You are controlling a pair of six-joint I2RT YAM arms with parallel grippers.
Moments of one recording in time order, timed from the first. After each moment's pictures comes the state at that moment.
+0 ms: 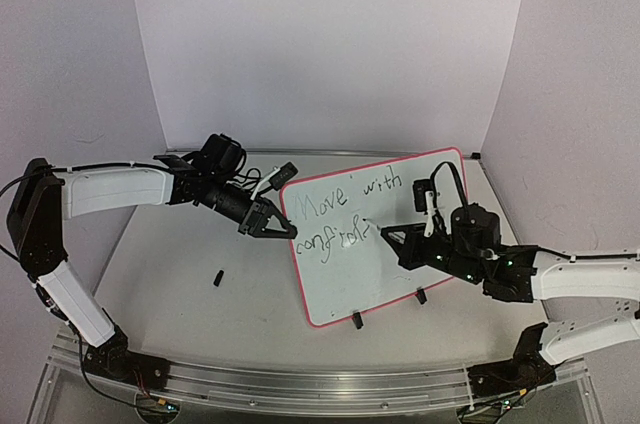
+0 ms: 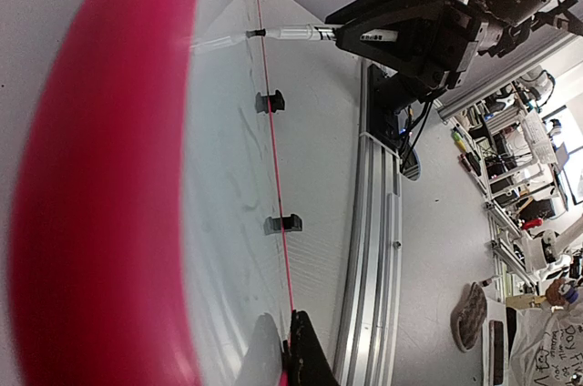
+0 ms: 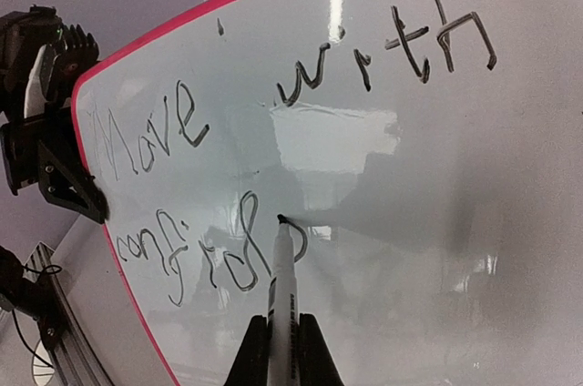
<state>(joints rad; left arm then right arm) -0.67 1.62 1.16 -0.37 0.91 0.05 0.92 1.12 0.54 0.25 0.16 0.49</state>
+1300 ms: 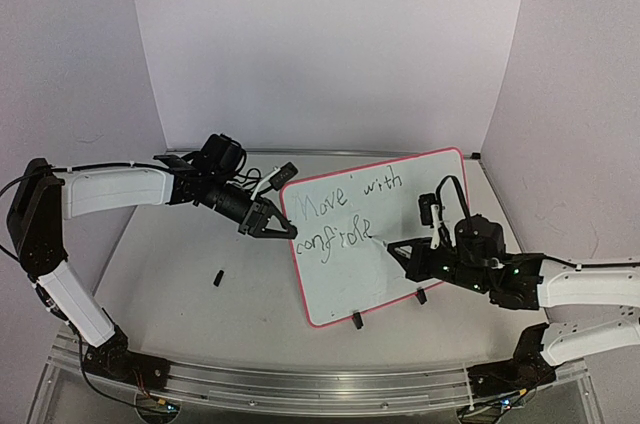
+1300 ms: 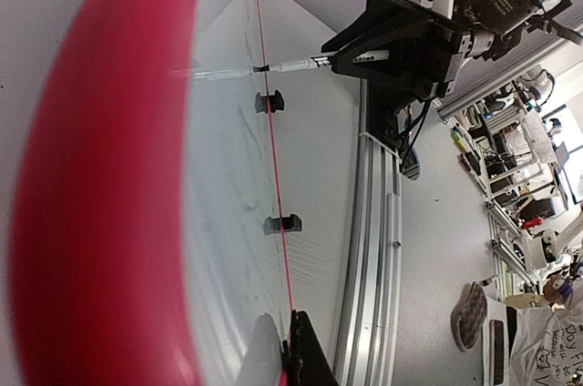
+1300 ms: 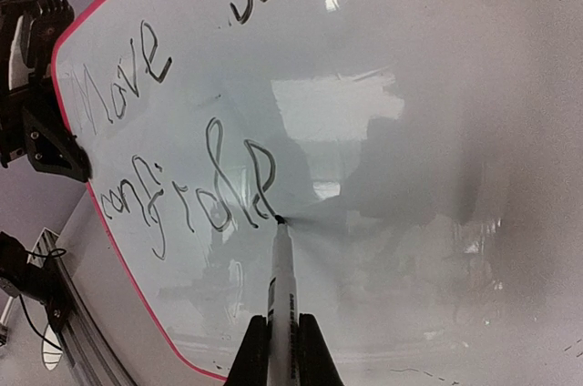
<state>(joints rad) -0.67 1.62 1.16 -0.37 0.91 0.05 0.92 1.06 0.47 0.19 0.14 0.57</state>
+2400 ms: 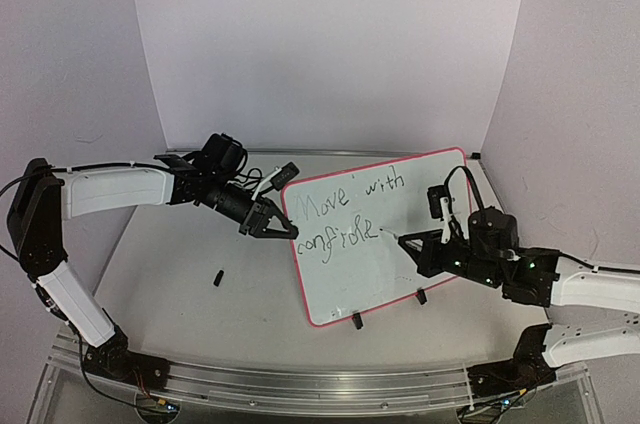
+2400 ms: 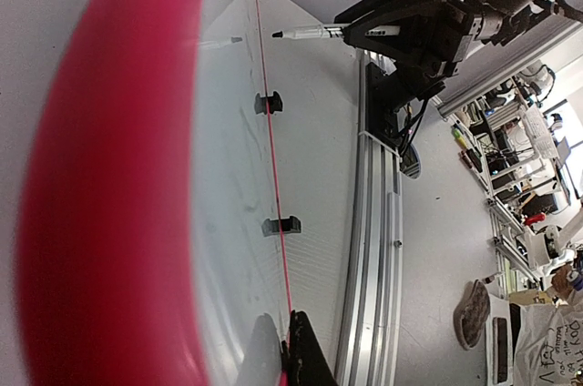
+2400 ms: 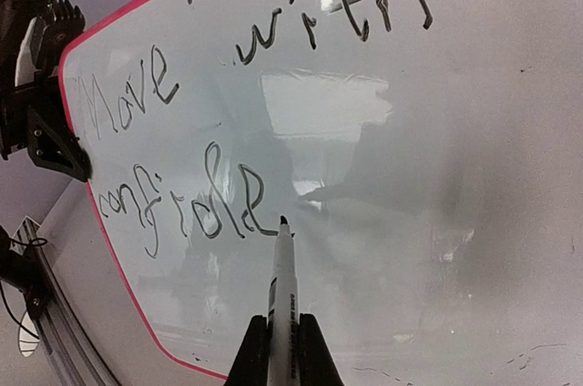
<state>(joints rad) -0.68 1.62 1.16 -0.37 0.90 0.06 0.90 0.96 0.51 0.05 0.14 0.45</state>
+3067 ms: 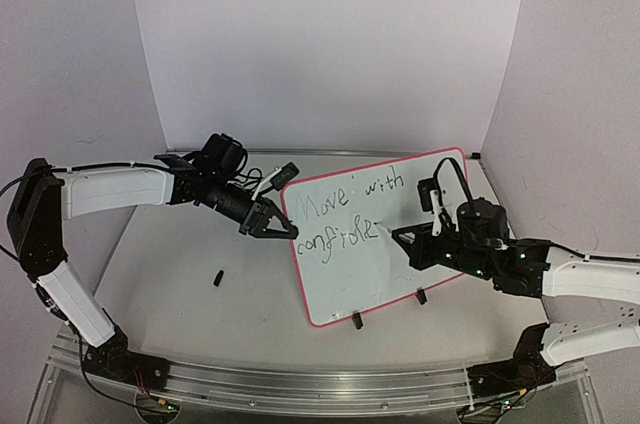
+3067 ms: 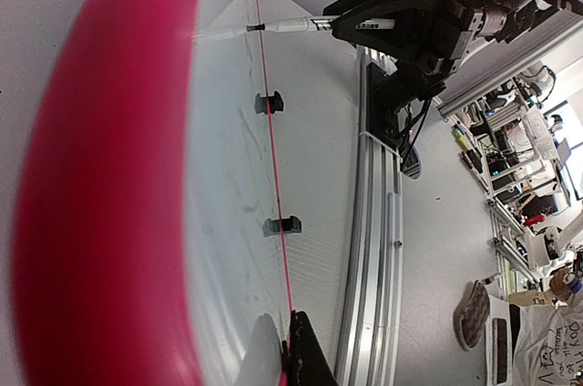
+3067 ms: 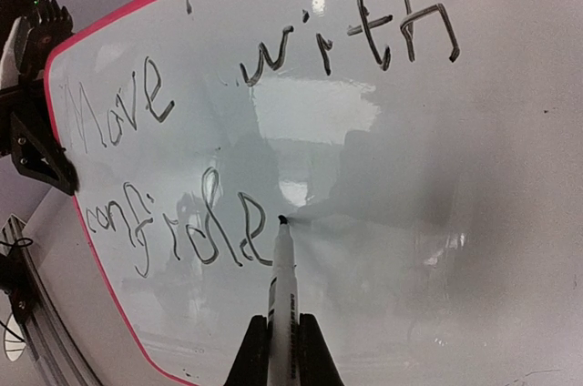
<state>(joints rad) -0.68 1.62 1.17 -0.37 0.90 0.06 0.89 1.05 0.58 0.06 0.16 0.42</state>
